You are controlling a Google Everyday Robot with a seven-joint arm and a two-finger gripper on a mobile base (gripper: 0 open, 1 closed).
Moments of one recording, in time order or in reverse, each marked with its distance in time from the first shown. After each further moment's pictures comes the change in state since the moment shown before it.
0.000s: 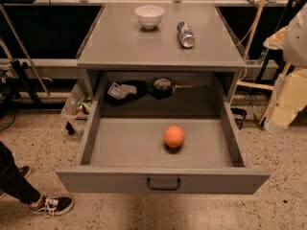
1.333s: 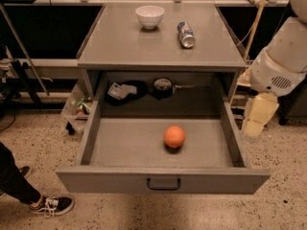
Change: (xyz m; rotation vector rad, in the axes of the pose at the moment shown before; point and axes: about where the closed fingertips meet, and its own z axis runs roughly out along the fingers) arm 0.015 -0.012 0.111 -0.220 -0.014 0.028
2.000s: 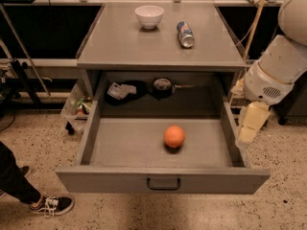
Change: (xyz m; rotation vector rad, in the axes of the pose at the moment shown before) arm 0.004 -0.006 0.040 -0.073 -0.036 0.002
